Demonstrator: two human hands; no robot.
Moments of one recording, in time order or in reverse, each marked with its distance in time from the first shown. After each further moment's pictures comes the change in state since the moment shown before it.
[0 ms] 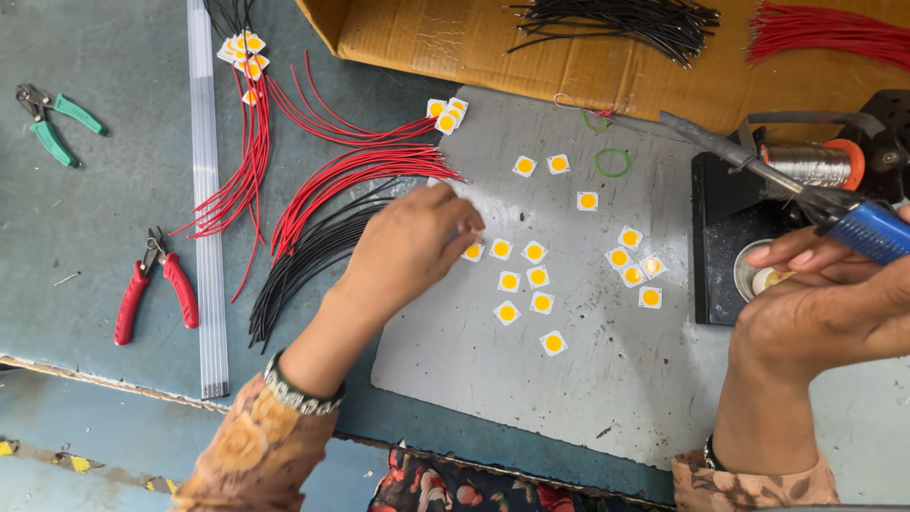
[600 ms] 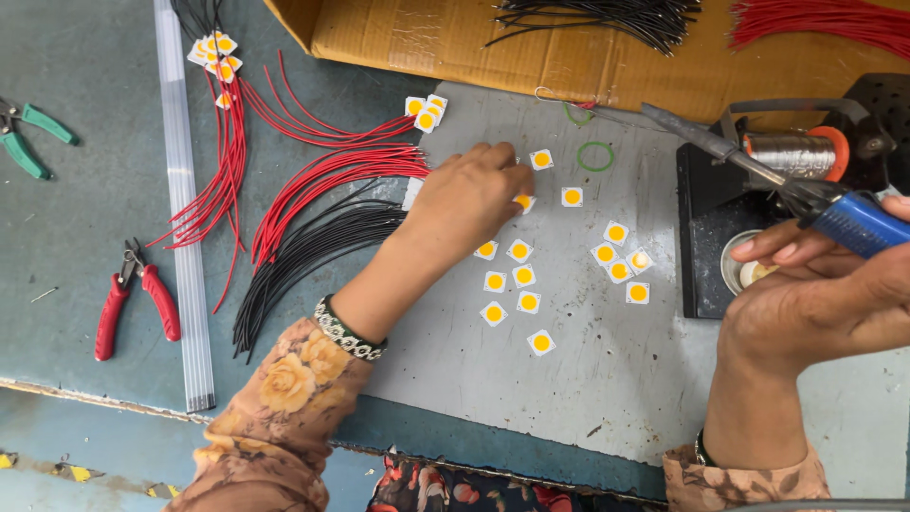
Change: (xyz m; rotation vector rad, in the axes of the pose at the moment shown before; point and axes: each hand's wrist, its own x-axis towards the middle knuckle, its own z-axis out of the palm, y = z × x) left_hand 0.065 0.005 0.052 0.036 -0.014 0.180; right_hand 0.002 -0.018 0.013 -0.071 -0.053 -0.066
